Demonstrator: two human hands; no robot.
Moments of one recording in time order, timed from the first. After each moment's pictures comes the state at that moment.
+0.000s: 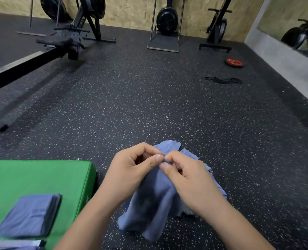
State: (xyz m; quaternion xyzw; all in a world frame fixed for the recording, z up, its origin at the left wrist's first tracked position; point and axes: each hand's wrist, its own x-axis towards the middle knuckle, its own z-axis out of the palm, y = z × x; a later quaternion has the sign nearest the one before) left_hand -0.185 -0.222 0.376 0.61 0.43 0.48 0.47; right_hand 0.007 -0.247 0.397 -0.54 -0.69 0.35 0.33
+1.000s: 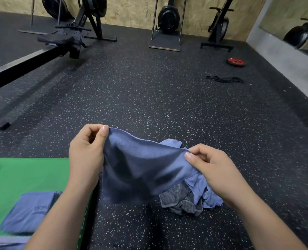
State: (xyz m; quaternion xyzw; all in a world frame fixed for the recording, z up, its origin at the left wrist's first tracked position) left_hand -0.257 -0.183 0.356 0.43 0.57 0.63 0.32; right_hand 0.058 -0.230 0.398 -0.58 -0.62 0.40 0.34
